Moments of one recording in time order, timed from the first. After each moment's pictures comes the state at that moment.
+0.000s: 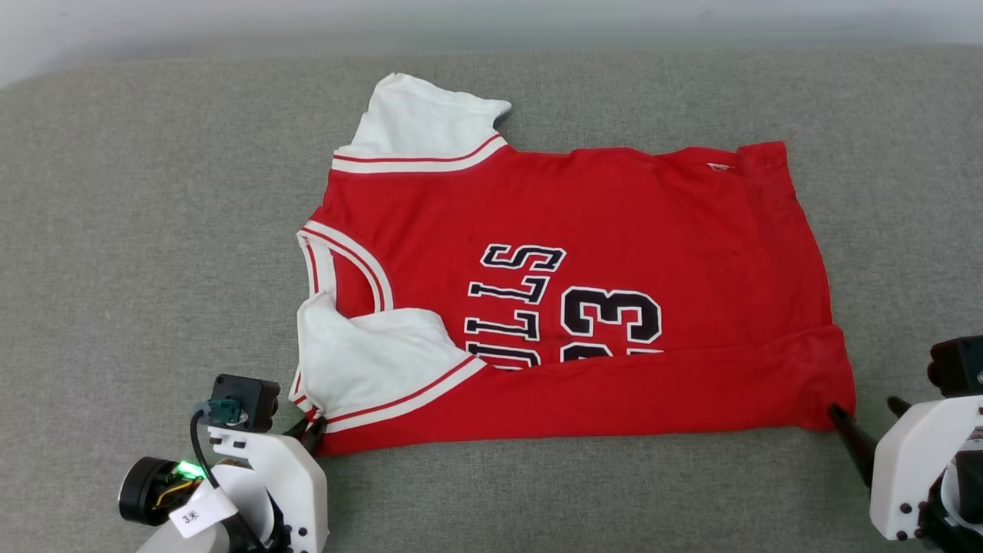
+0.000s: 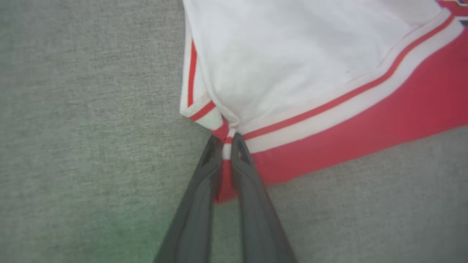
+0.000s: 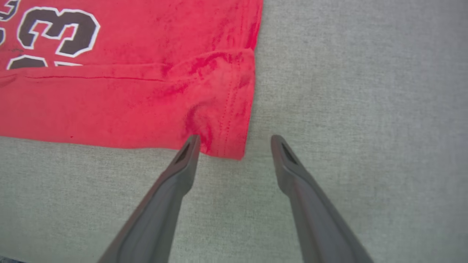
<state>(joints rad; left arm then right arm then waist) -0.19 0.55 -0.54 0.10 -0.66 0.22 0.37 -0.02 -0.21 -0.14 -0.22 0.27 0.13 0.83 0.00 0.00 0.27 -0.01</state>
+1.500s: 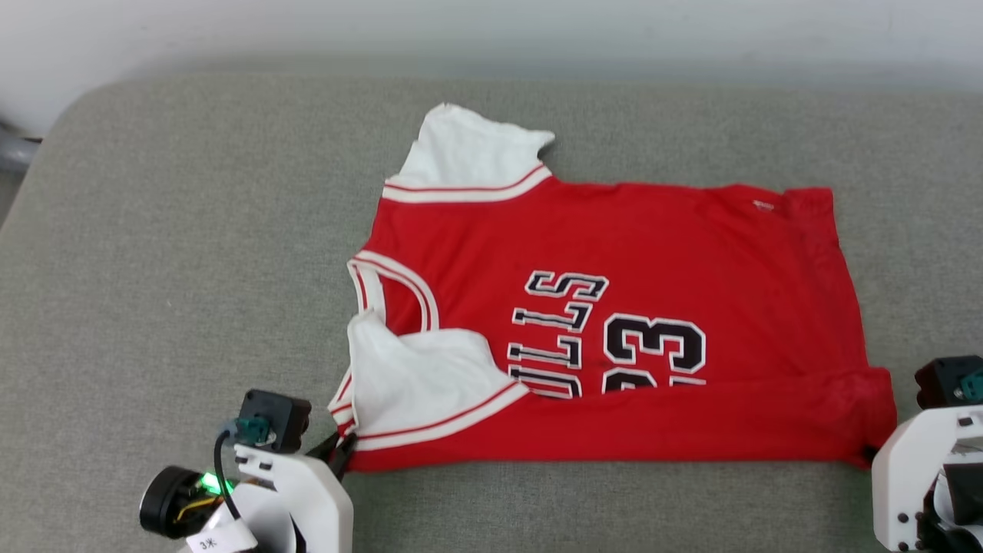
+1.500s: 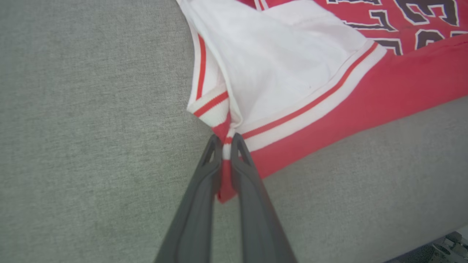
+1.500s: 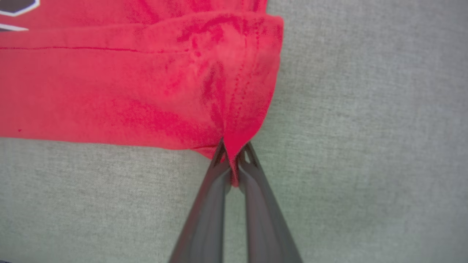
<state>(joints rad) -0.14 0.59 -0.57 -0.10 -0.65 0.25 0.36 -0.06 -0.26 -0.13 0.01 0.22 0.13 0.84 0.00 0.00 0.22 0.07</state>
